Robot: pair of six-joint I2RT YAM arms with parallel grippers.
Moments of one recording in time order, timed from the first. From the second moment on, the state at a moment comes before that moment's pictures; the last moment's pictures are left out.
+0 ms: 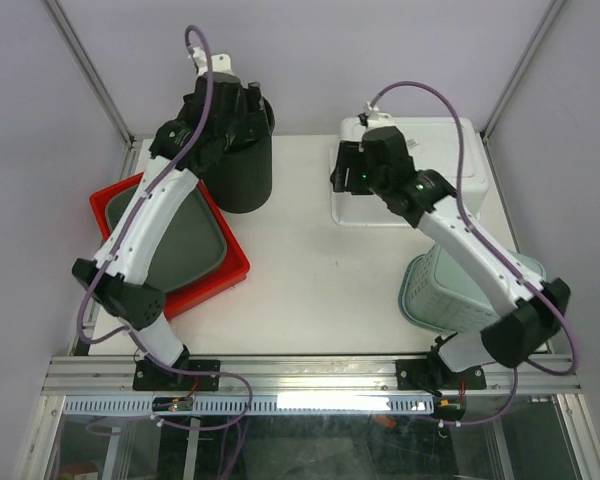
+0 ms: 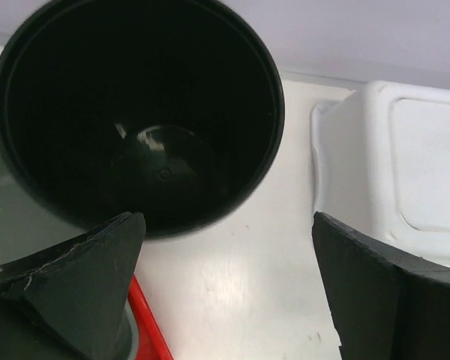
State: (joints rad) left arm -0.50 1.63 2.01 -0.84 -0.40 -0.43; right arm 0.61 1.52 1.54 -0.62 0.19 0.42
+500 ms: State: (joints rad) left arm -0.50 2.04 2.23 -0.80 -0.35 -0.24; right arm 0.60 1.10 1.22 -0.72 0.24 0.47
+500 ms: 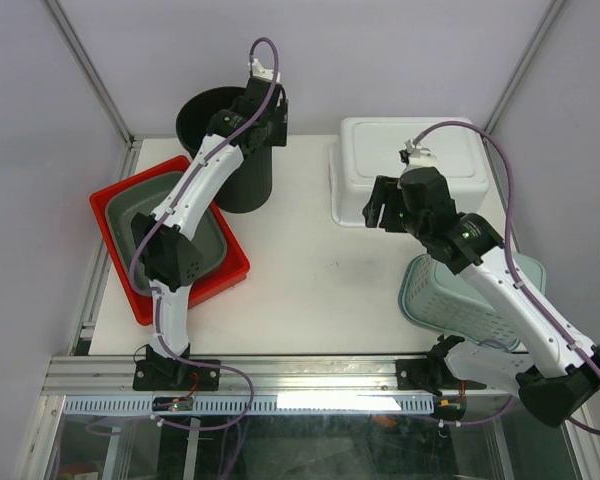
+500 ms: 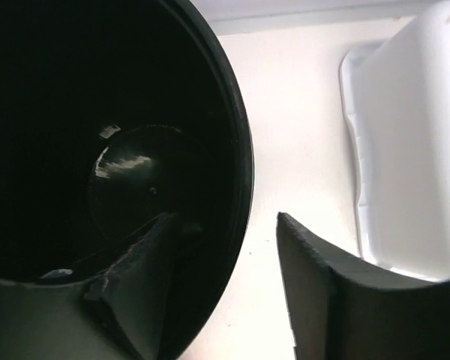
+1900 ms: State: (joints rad) left arm -0.42 1.40 1.28 -0.32 0.77 -0.81; right arm 0.10 0.97 1.11 -0.76 -0.49 0.71
